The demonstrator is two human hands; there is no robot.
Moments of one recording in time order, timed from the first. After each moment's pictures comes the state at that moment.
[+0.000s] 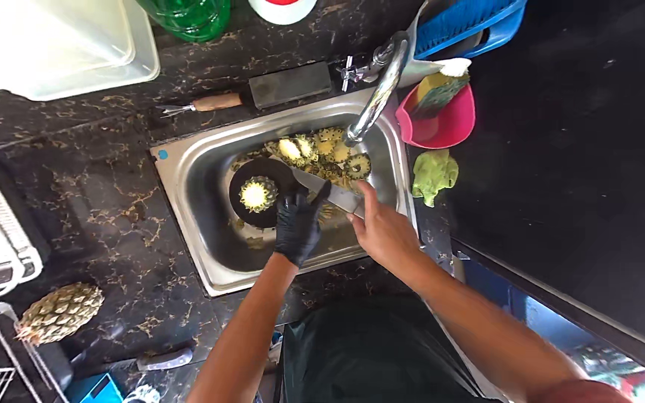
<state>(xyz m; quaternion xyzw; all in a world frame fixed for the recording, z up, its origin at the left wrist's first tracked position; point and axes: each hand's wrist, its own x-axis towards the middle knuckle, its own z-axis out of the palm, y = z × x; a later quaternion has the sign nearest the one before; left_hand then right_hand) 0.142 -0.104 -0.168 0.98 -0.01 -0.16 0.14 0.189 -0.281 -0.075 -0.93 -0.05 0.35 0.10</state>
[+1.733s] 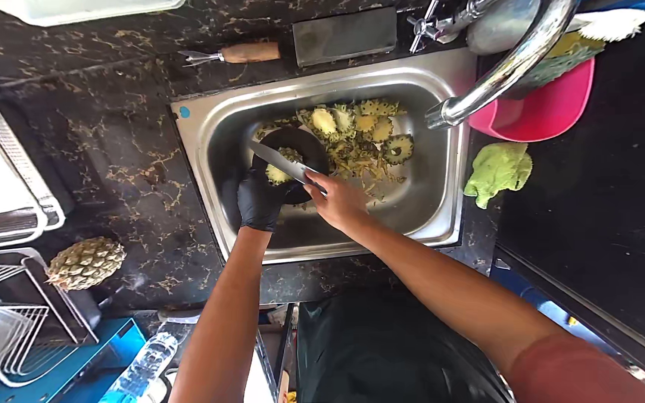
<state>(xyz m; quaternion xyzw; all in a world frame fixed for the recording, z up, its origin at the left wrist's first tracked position) 0.145 0.015 -0.173 0.89 0.34 -0.22 0.23 0.176 -0.166 -0.176 -0.87 -0.11 0.39 0.29</state>
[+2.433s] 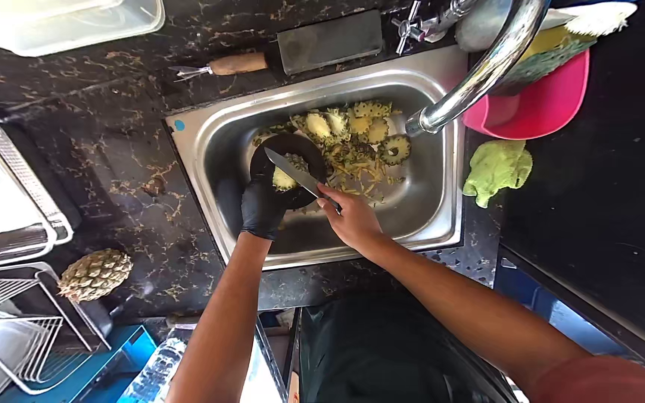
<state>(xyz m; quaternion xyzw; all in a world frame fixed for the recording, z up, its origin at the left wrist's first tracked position) 0.156 0.010 -0.170 0.89 0.29 -0.27 0.22 0.165 -0.198 -0.168 -0.84 -0.03 0.43 0.33</state>
